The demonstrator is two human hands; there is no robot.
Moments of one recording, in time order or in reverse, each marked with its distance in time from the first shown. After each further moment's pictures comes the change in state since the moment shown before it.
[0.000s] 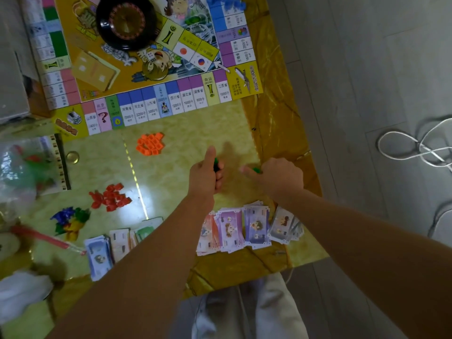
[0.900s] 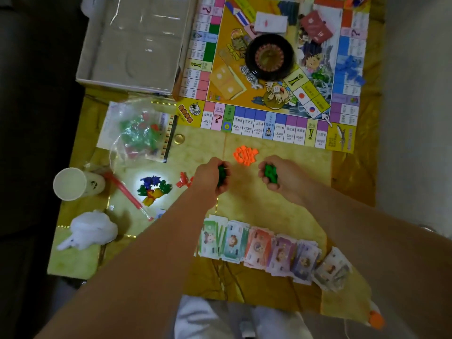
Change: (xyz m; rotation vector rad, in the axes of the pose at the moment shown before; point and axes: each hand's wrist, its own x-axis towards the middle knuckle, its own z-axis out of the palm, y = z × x) left_hand -0.021 0.060 -0.159 -0.382 0.229 -0.177; right_hand -0.001 -0.176 -0.042 1.102 -0.521 0.048
